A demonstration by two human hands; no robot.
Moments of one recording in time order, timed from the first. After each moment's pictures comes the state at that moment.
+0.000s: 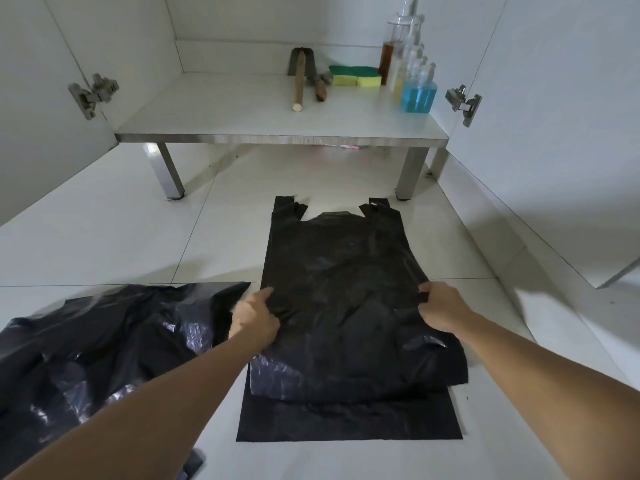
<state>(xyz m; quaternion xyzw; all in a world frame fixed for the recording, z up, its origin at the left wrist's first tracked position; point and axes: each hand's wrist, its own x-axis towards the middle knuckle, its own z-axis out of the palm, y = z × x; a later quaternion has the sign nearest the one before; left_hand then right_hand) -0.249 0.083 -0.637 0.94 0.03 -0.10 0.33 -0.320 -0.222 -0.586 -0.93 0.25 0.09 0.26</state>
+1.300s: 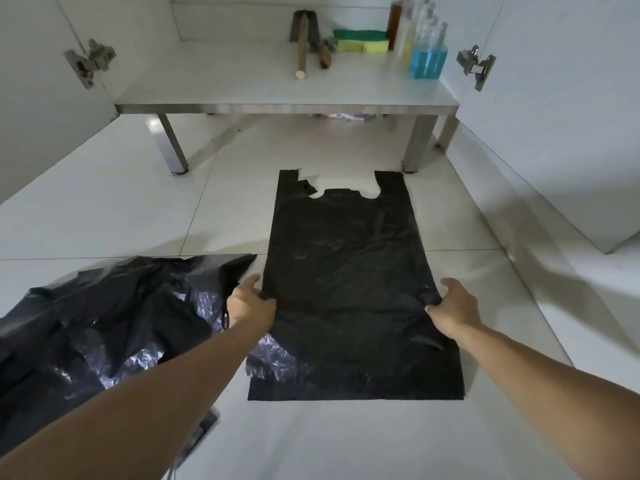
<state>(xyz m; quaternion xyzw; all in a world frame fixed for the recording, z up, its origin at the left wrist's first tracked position) -0.289 0.093 -0.628 0.88 0.16 -0.07 0.43 -0.365 -0.213 -0.631 -0.87 0.36 0.03 0.34</state>
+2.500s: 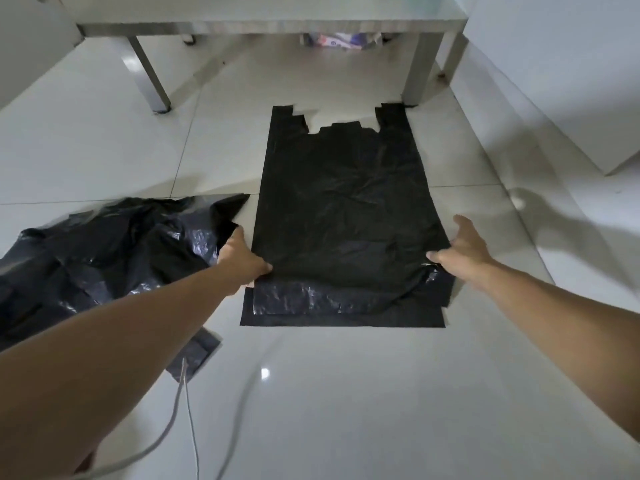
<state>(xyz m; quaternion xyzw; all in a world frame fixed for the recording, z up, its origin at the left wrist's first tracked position) -0.303 0.114 -0.635 0.90 0.11 -0.21 0.37 -0.392 -0.230 -0.627 -0.84 0.37 0.07 0.38</state>
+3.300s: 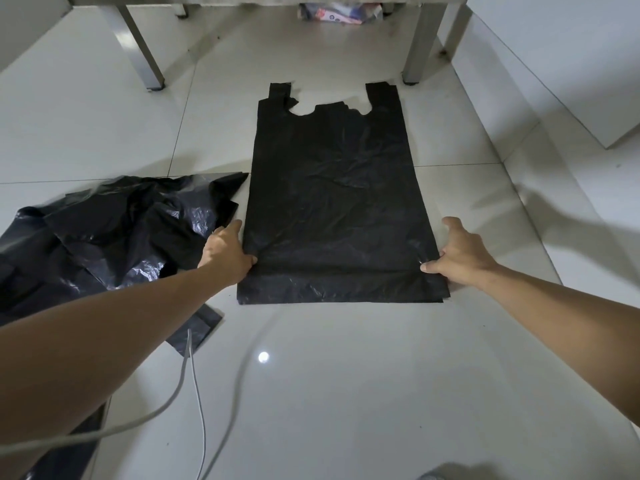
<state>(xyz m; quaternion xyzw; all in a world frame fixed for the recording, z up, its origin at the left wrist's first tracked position) -0.323 0.141 -0.650 0.97 0.02 -0.16 0.20 -0.427 -0.219 -0.637 -0.91 0.29 0.14 0.25</state>
